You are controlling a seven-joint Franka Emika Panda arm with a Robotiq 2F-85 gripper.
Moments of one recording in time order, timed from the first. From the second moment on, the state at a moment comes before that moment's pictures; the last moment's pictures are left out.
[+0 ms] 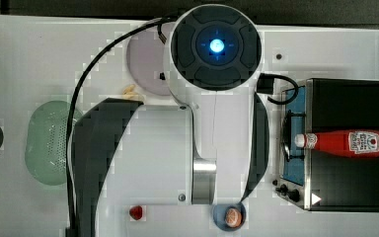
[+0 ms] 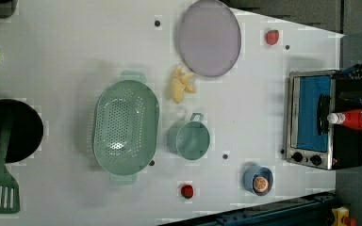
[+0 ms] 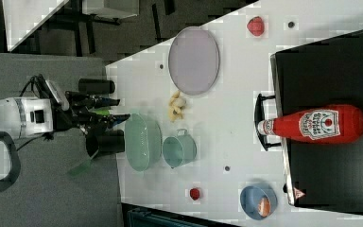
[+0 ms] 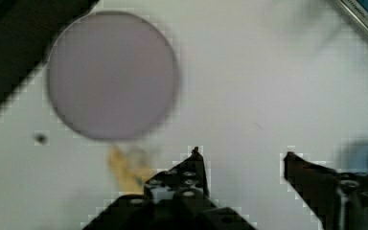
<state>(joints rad) 0.01 -0.03 -0.01 -1.79 0.01 0.18 0.06</state>
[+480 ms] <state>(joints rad) 0.00 -0.44 -0.02 -1.95 0.00 -0.02 0.06</state>
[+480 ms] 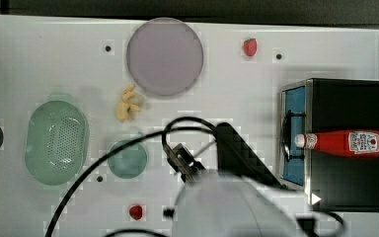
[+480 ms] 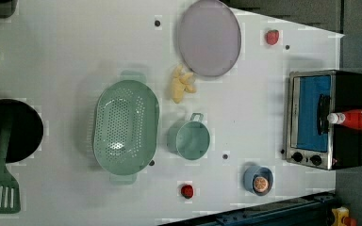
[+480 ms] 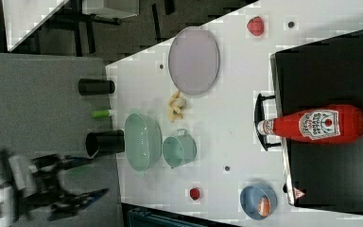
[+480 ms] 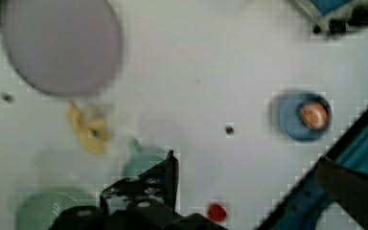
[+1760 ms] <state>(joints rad) -0.07 -0.02 -0.54 -1.98 0.00 0.39 0.06</state>
